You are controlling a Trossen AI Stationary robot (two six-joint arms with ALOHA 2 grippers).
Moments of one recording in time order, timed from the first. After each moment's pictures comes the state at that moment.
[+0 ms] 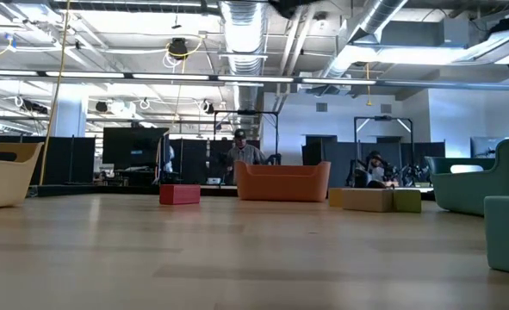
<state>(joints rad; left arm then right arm) -0.44 1.91 1.36 0.12 -0.11 0.16 1.17 1.53 1.07 -0.67 0.81 1.29</state>
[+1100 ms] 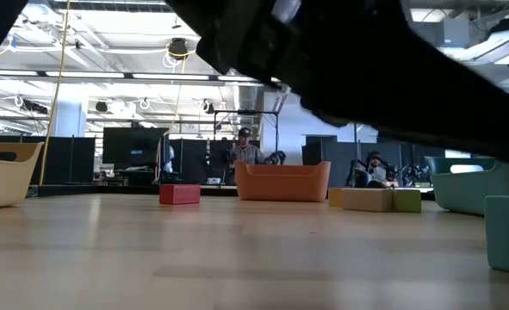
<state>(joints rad) -0.32 2.28 1.60 0.12 0.31 0.27 1.14 1.69 1.07 -0.56 0.77 1.39</state>
